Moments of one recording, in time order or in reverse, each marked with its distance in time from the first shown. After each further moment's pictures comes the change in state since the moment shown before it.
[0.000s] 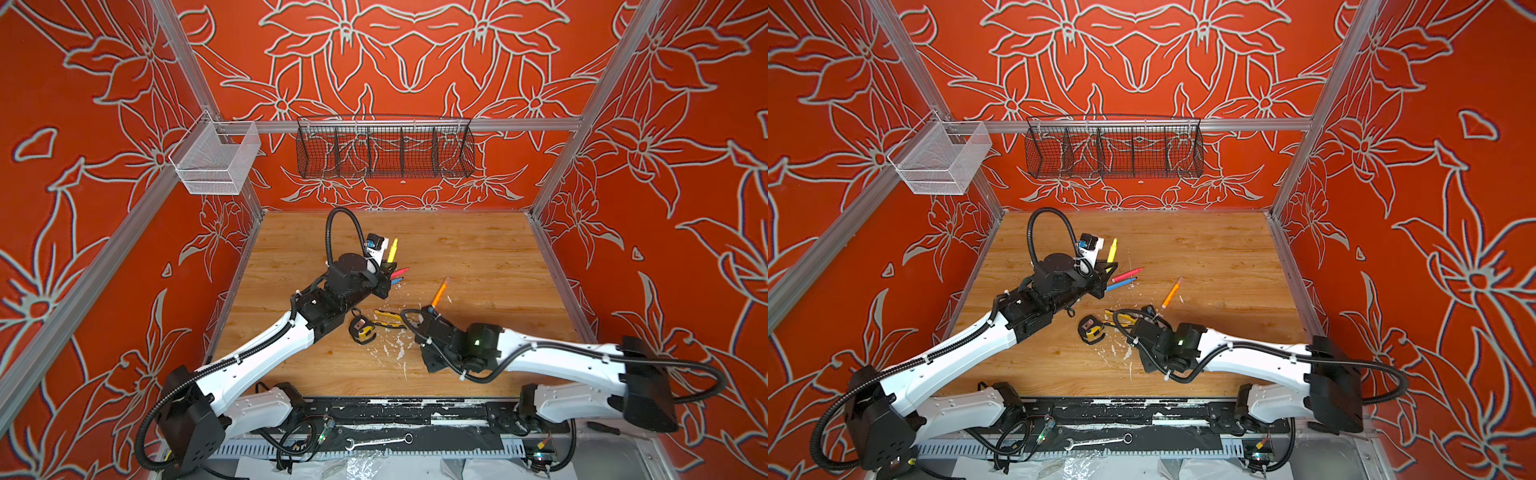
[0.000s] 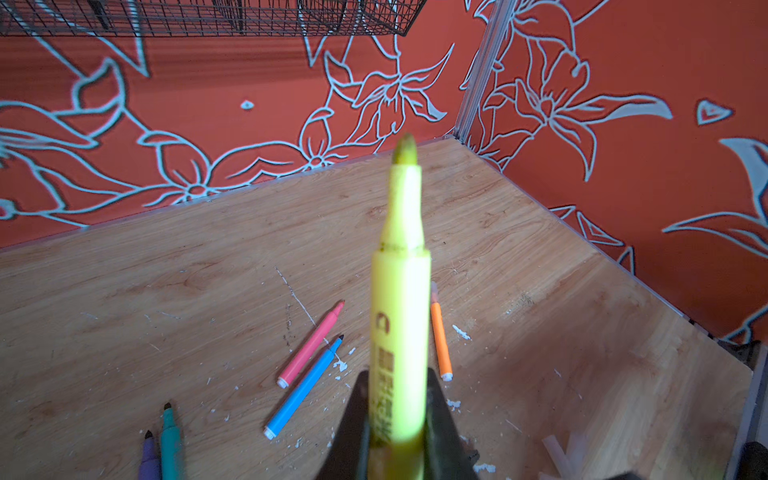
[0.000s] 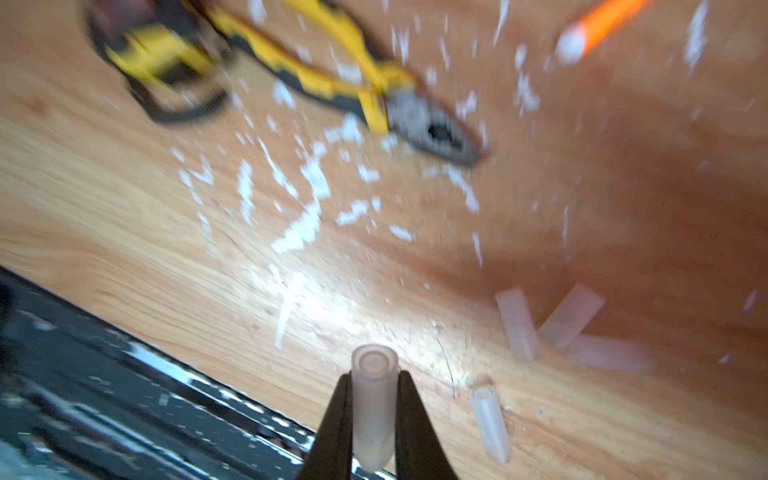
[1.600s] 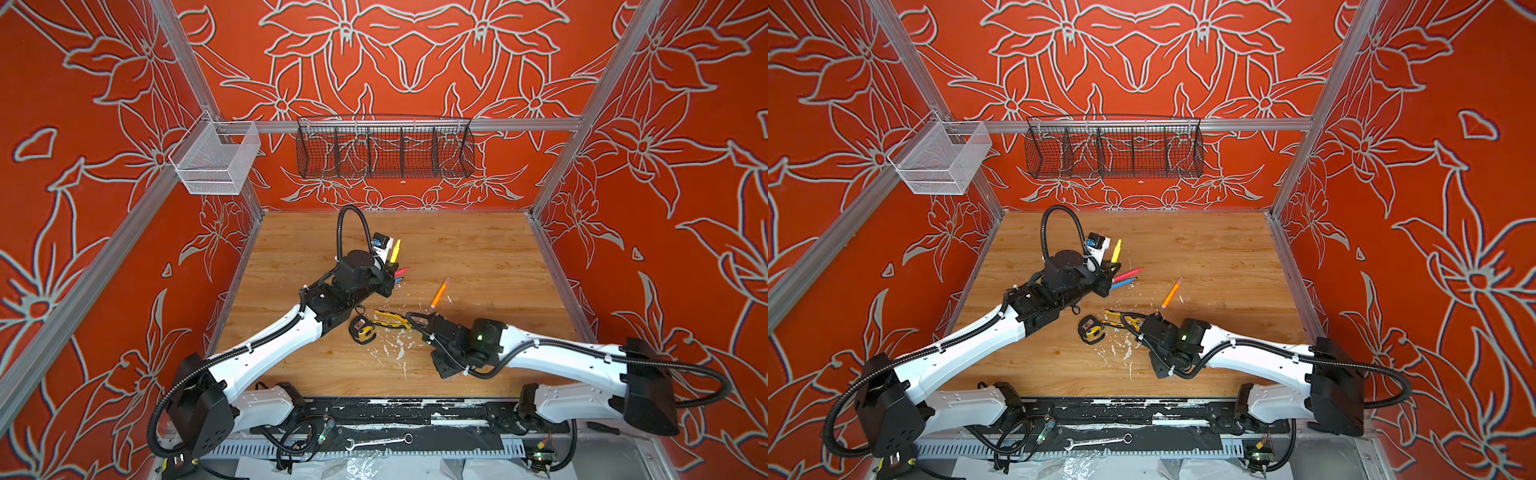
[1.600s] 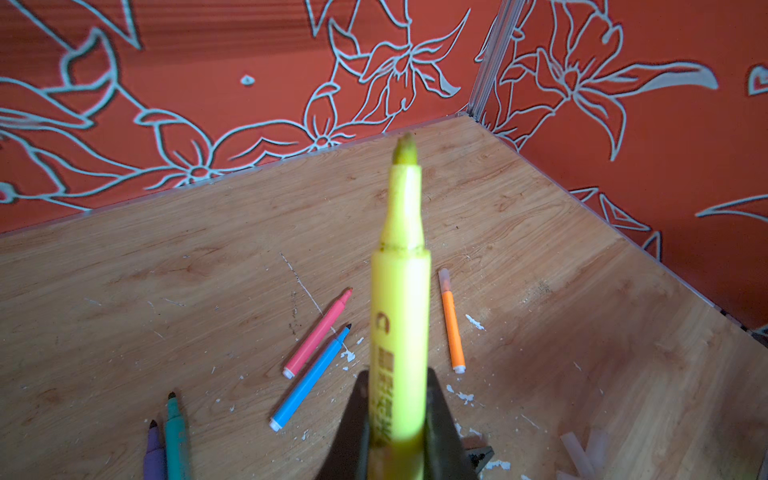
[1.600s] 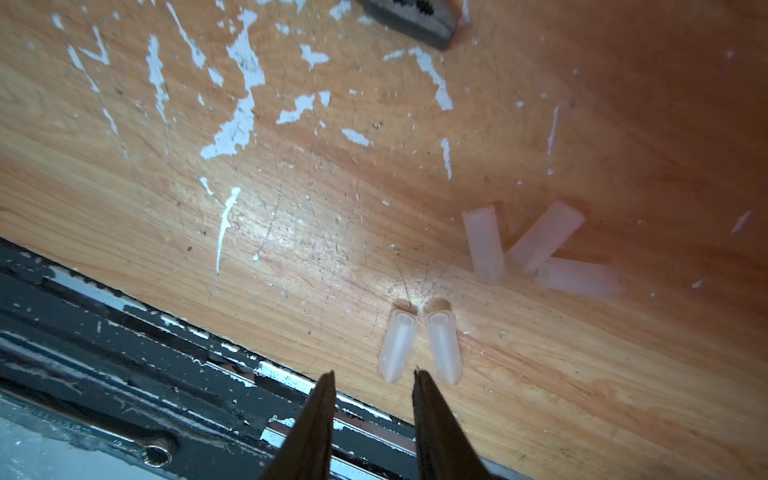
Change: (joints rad) left arm 0.000 0.080 0.041 -0.026 -0.027 0.008; right arm 0.002 0.062 -0.060 -0.173 -0.140 -0.014
